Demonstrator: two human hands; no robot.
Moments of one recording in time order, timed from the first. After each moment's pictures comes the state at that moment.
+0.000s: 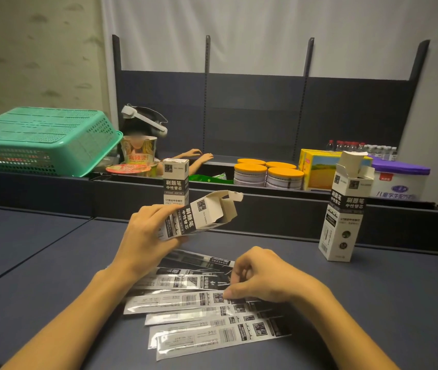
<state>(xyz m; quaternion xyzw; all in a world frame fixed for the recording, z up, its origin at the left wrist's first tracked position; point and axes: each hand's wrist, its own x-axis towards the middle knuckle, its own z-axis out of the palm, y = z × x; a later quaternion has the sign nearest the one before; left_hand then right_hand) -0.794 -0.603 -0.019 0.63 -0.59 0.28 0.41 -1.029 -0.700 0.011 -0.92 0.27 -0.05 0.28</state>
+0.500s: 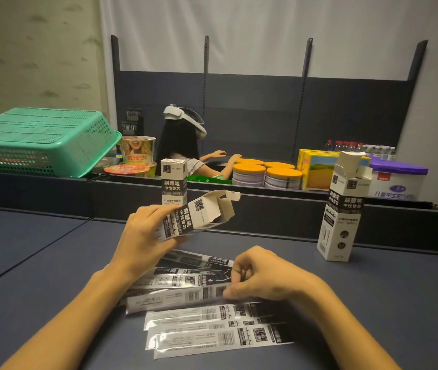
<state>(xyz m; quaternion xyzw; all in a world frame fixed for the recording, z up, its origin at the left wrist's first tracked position) -0.798 -0.601 -0.015 0.63 -0.59 0.28 0.42 -1.035 -0.702 0.015 -0.92 0.25 -0.04 0.32</state>
